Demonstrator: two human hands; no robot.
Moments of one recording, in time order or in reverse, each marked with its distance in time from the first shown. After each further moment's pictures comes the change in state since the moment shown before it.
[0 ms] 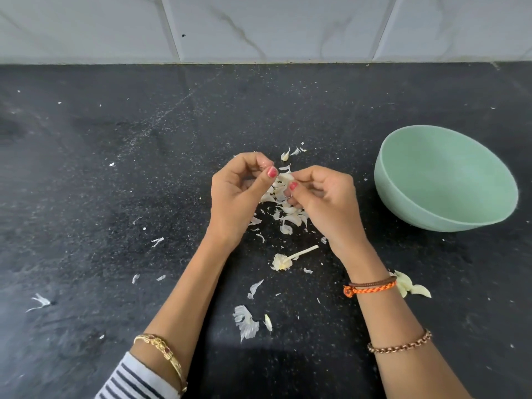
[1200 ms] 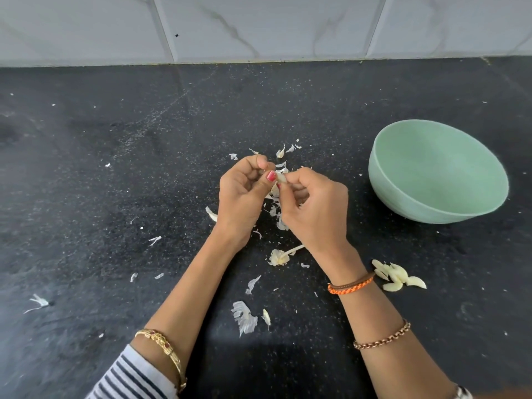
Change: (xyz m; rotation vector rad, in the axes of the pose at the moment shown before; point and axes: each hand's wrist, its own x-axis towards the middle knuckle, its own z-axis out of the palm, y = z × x) left_hand -0.003 -0.004 0.009 -0.161 -0.052 -0.117; right_hand -0.002 0.024 0.016 -0.455 0.305 -0.505
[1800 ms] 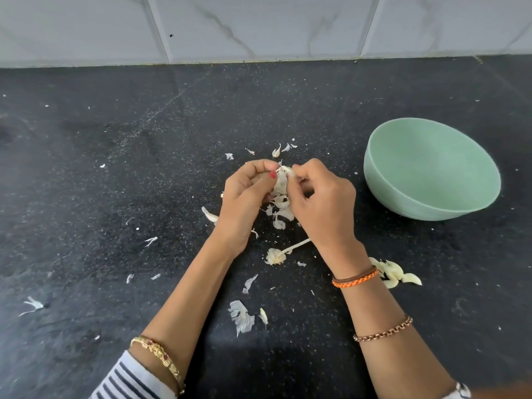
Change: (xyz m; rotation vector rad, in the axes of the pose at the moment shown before) left_hand -0.003 0.006 0.007 0.003 -0.003 -0.166; right_hand 0.005 0.015 -0.008 -0.177 0.060 -0.166
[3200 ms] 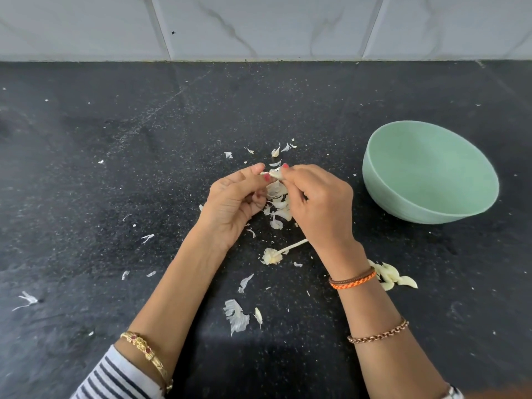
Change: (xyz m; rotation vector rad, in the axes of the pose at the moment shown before) left_hand 0.001 0.017 -0.002 -0.392 0.172 -0.414; right_hand 0.003 0.001 0.001 -0.062 0.052 -0.200
